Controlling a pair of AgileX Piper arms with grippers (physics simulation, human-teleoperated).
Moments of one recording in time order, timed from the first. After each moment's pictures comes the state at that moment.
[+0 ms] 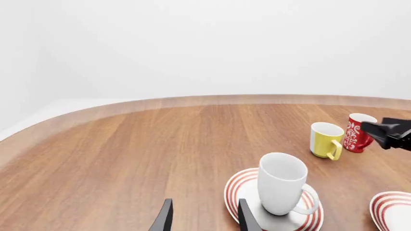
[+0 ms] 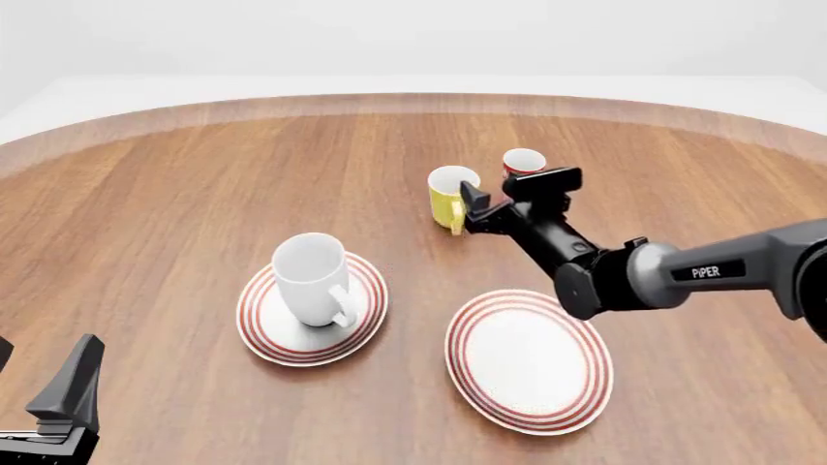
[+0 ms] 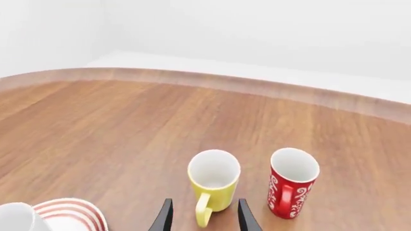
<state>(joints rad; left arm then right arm) 0.00 0.01 0.00 0.00 0.00 0.38 1.92 -0.93 -0.82 0.04</state>
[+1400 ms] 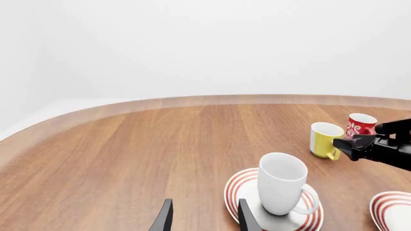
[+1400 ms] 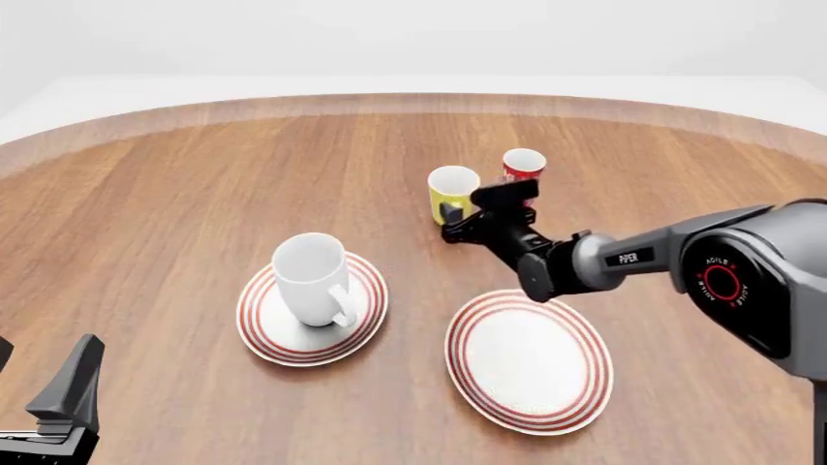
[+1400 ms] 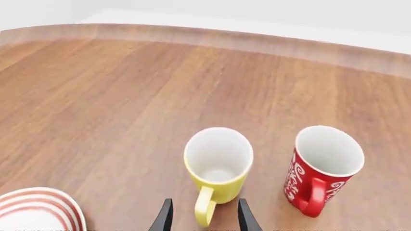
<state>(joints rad) 0.00 0.01 0.00 0.00 0.00 0.39 2.16 -1.17 -0.64 0.06</state>
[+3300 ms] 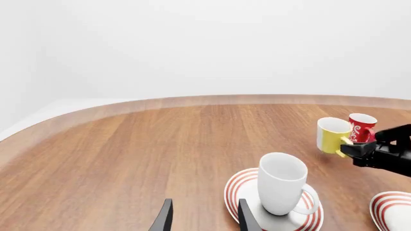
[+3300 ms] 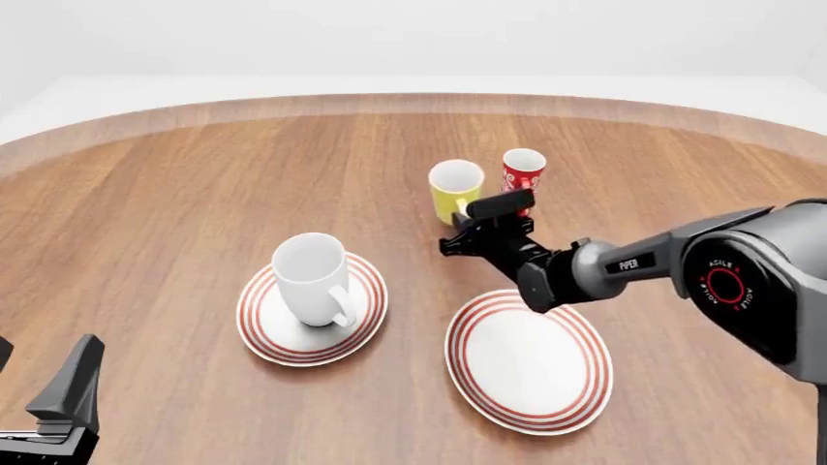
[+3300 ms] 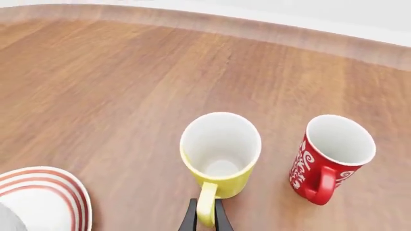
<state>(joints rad) 0.00 0.01 0.00 0.00 0.00 0.41 2.15 -1.12 -0.64 0.02</state>
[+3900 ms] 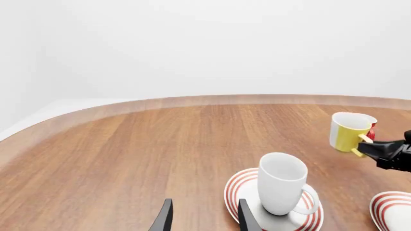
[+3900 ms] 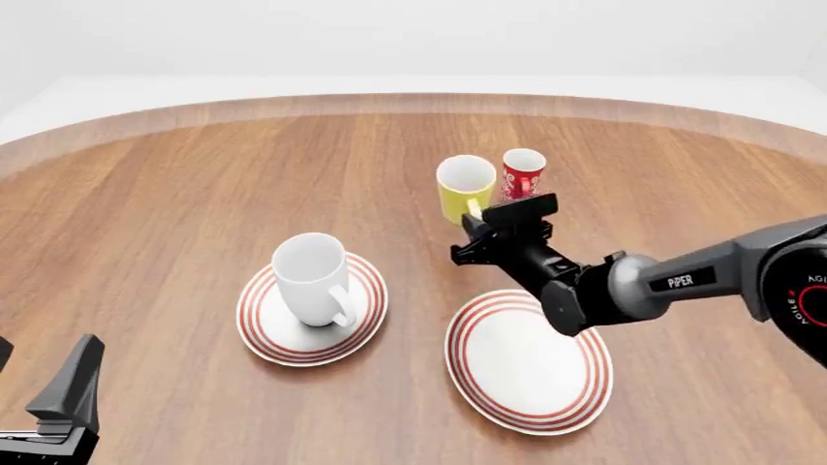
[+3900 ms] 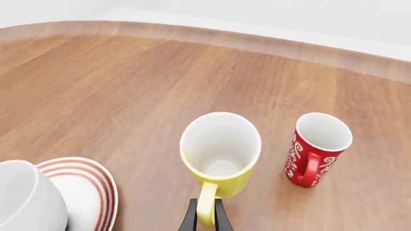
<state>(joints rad) 0.00 0.01 0.00 0.00 0.00 0.42 1.97 -0.91 -0.73 0.03</state>
